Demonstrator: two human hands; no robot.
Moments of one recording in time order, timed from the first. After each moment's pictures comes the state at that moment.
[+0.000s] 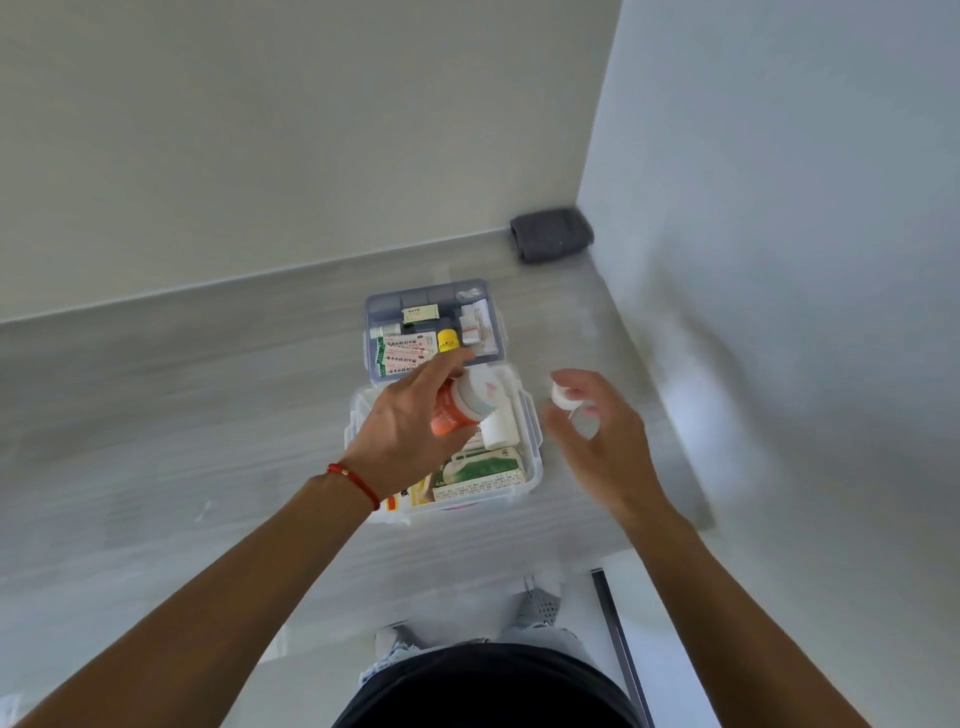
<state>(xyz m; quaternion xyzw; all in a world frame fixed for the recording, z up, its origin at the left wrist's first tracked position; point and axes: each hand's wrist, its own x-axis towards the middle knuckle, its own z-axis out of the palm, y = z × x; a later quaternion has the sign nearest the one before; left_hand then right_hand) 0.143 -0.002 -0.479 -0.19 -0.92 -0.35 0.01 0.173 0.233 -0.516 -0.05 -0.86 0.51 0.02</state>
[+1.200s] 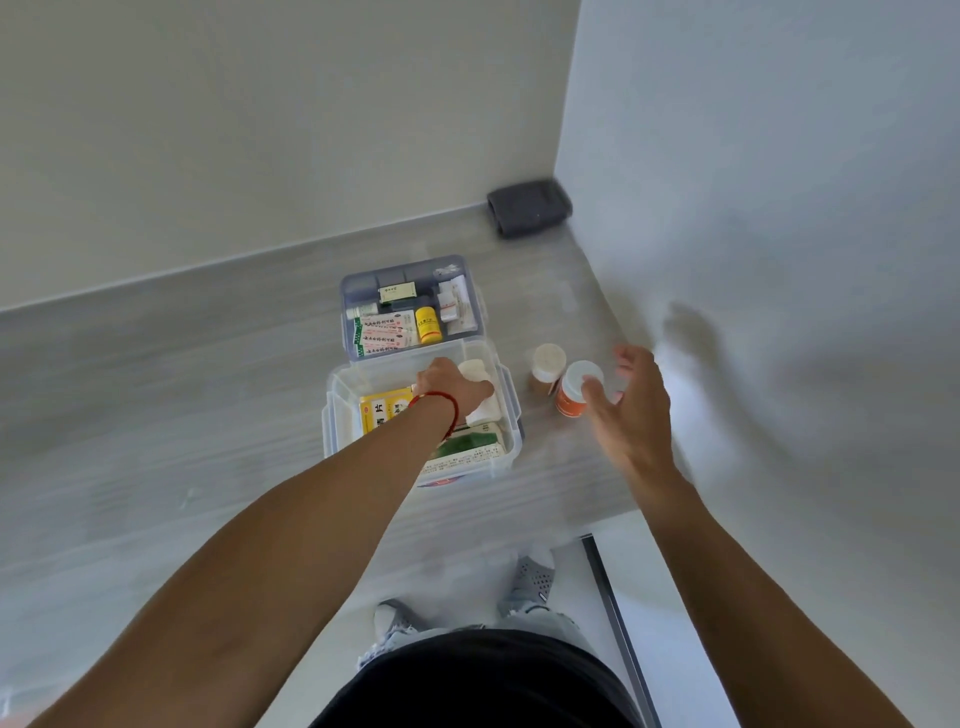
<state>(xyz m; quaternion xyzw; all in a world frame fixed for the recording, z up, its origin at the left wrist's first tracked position) 0.093 0.070 -0.553 0.18 -0.90 -0.30 -0.26 0.171 0.278 -0.551 -0.22 -0.86 0.46 0.06</state>
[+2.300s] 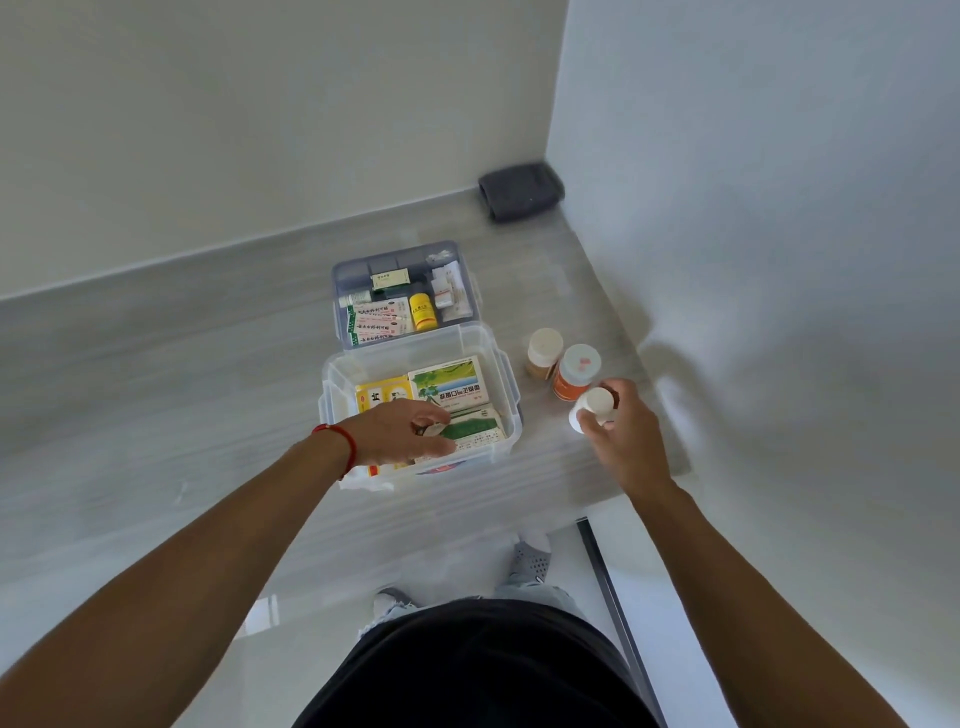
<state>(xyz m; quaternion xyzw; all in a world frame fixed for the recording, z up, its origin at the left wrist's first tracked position) 0.132 -0.018 -0.549 -0.12 -0.86 -0.25 -0.42 0.204 0.288 -0.595 -0.19 -0.89 0.41 -0.03</state>
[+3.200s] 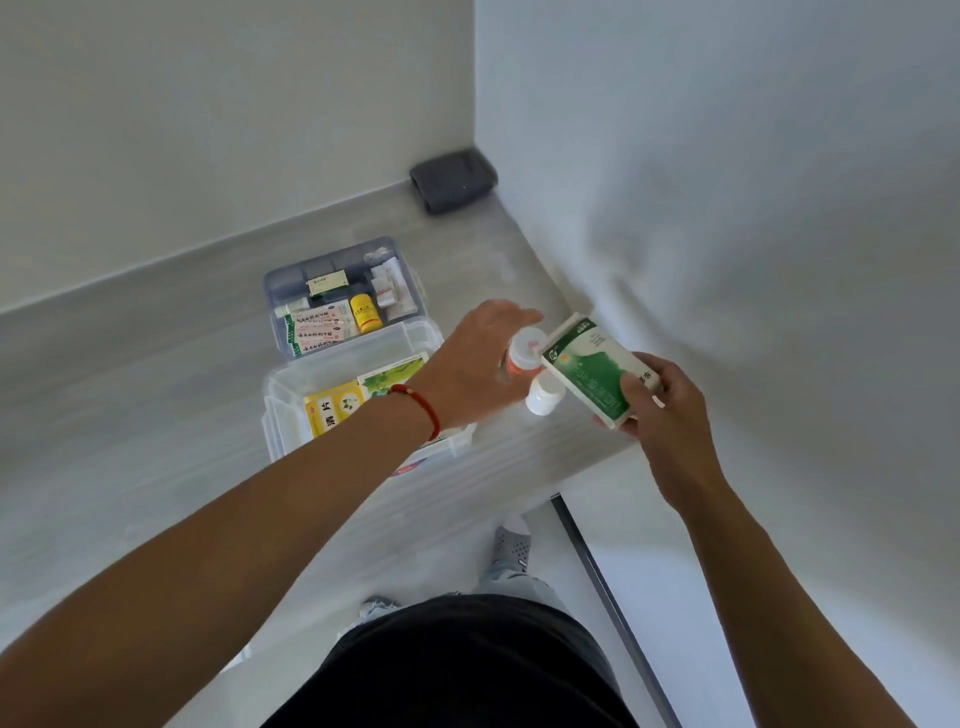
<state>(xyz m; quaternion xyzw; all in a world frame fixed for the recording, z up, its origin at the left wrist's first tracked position) 0.132 0.118 -0.479 -0.30 -0.86 -0.36 -0.18 0.250 0.325 -0.522 -0.33 -0.67 0.66 0.06</state>
